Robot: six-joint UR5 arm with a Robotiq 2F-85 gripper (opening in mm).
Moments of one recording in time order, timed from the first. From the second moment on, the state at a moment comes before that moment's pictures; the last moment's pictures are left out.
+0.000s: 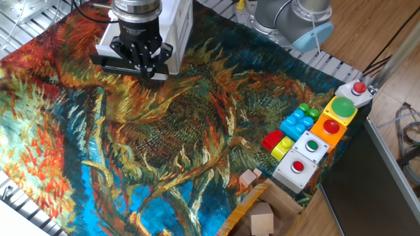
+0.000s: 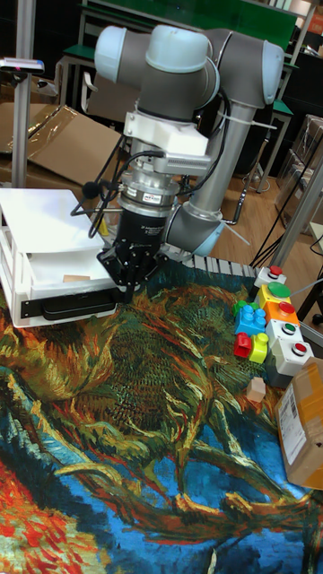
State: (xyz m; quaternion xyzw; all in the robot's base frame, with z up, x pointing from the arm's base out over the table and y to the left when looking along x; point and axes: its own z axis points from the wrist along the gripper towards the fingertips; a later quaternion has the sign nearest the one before) arm 0.517 -0.052 0.184 -0.26 0.96 -0.01 0.07
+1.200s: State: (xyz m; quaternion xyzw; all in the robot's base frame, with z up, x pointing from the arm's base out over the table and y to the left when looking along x) arm 0.497 -0.074 0.179 -0.27 0.96 -0.01 0.06
